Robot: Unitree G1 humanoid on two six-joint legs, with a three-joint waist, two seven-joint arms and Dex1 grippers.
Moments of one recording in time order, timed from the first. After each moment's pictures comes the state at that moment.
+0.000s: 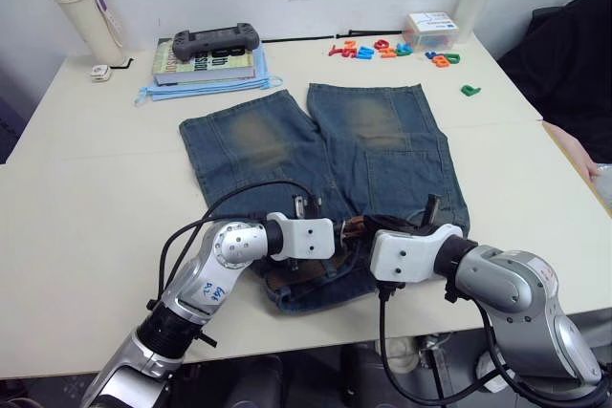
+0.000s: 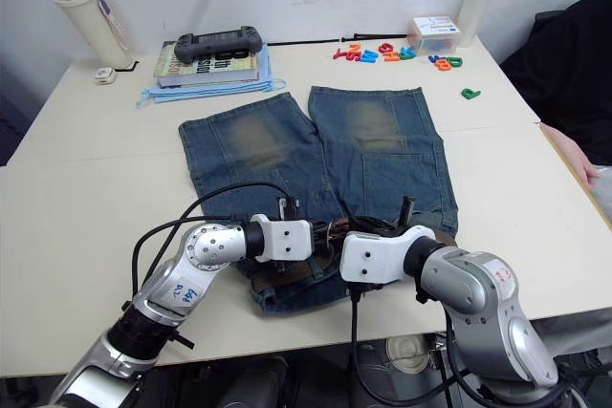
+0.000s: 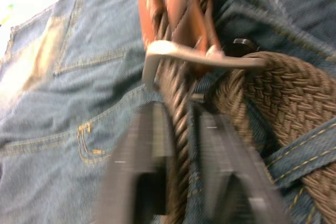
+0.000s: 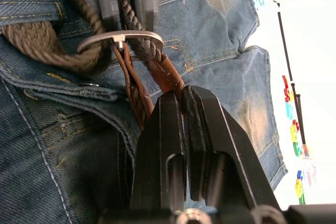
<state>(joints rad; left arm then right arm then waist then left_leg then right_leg) -0.42 0.40 -0.38 -0.23 0.29 0.14 -0.73 -0.13 -0.65 0.21 -0.79 -0.53 0.40 0.86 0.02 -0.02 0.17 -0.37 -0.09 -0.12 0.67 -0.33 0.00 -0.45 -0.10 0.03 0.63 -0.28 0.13</state>
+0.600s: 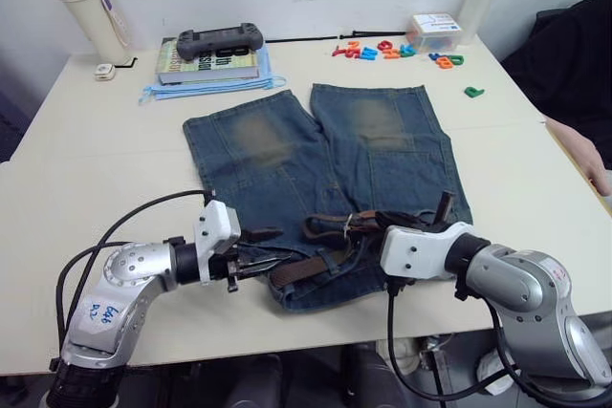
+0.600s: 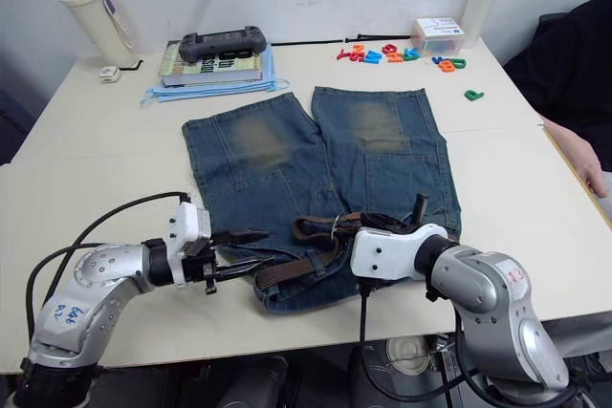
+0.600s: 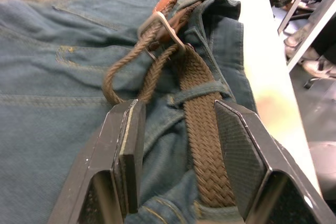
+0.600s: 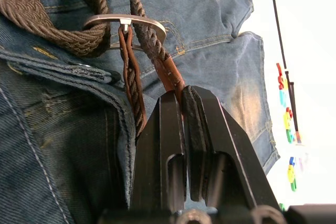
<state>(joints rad) -0.11 0.56 0.05 -0.48 -0.43 0.56 -0.92 -0.10 -0.67 0.15 -0.78 -0.52 0.39 0.86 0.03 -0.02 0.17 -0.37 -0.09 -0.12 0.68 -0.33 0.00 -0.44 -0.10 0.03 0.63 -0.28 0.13</state>
